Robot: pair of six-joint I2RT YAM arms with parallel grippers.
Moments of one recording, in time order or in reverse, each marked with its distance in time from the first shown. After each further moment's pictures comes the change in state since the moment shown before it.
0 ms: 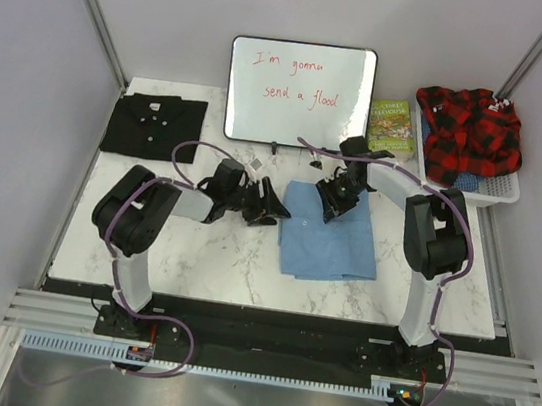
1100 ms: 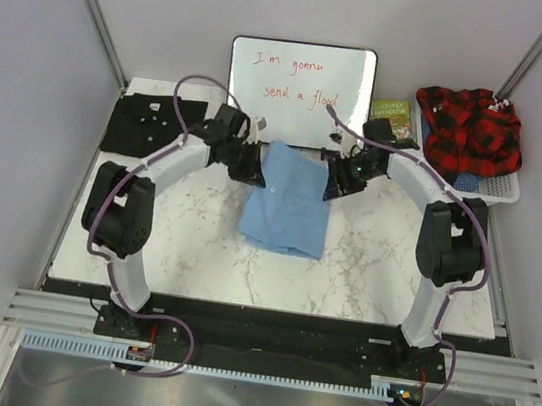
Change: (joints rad) left arm 0.077 -0.030 0.509 -0.846 -0.117 0.497; right arm -0.076 -0.070 0.074 -0.006 -0.182 0.154
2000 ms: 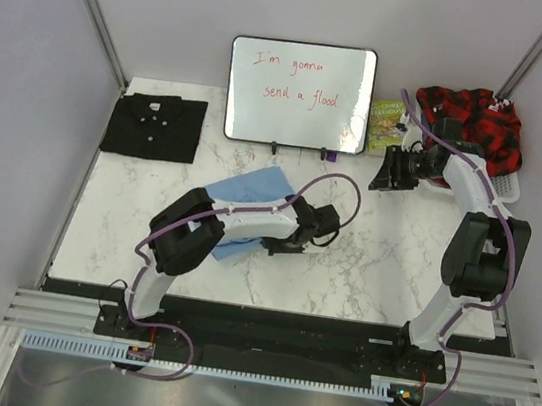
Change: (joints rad) left arm -0.627 0.234 0.179 -0.518 -0.842 0.784; right arm -0.327 -0.128 -0.016 -0.068 -0.131 -0.010
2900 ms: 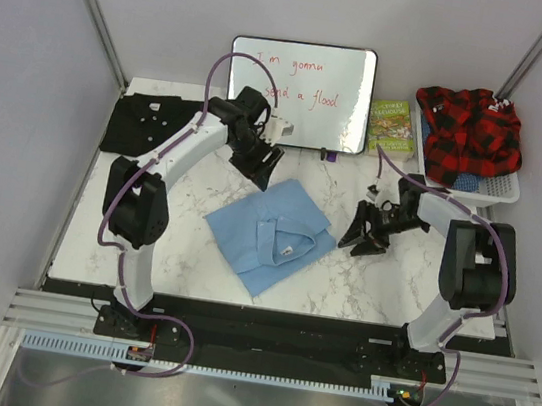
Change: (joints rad) left arm 0.508 -0.117 0.321 -0.061 0.697 -0.201; right arm 0.041 -0.116 -0.500 0.008 -0.135 0.236
